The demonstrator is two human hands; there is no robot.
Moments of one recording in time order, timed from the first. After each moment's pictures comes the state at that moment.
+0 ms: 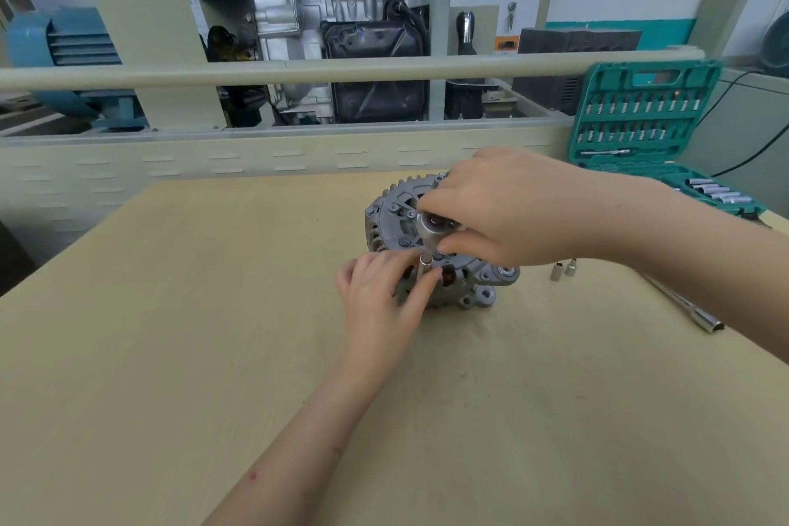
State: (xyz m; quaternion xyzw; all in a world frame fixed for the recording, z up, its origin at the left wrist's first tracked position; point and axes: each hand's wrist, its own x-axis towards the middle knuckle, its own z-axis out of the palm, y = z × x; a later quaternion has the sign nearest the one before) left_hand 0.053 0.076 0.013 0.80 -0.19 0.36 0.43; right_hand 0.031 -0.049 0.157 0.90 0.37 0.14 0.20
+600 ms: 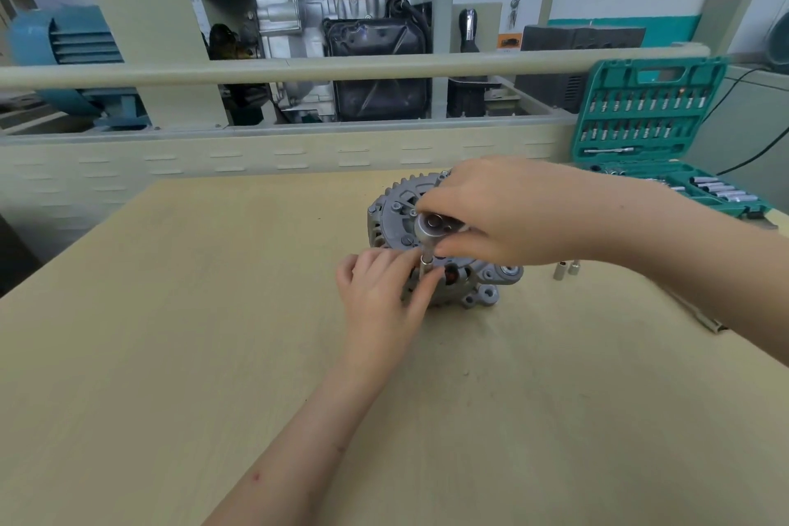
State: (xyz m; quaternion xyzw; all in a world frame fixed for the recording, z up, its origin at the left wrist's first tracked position) left_hand 0.057 0.079 0.011 0.81 -0.20 0.42 0.35; right_hand 0.029 -0.044 0.158 0.92 0.34 0.10 0.14
